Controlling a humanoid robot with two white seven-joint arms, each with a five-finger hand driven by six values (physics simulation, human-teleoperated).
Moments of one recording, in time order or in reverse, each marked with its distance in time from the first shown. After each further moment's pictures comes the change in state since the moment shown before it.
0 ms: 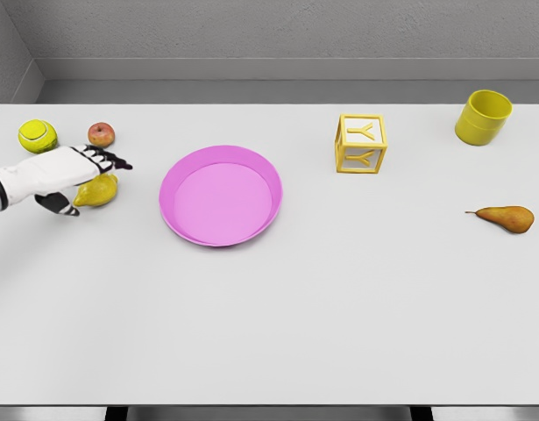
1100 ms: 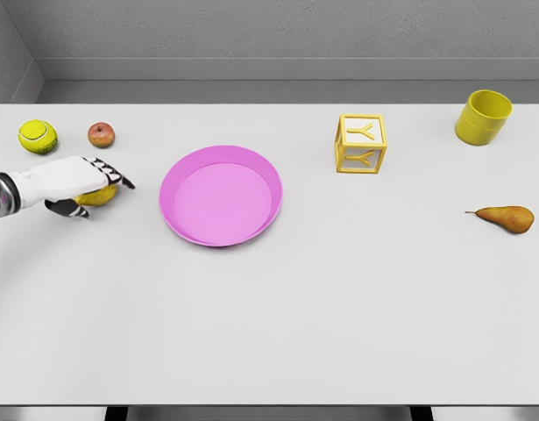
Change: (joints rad) left arm -0.035 -0.016 -0.054 0.025 -0.042 0.000 -0.042; right arm 0.000 0.000 0.000 0.000 0.000 0.000 0.000
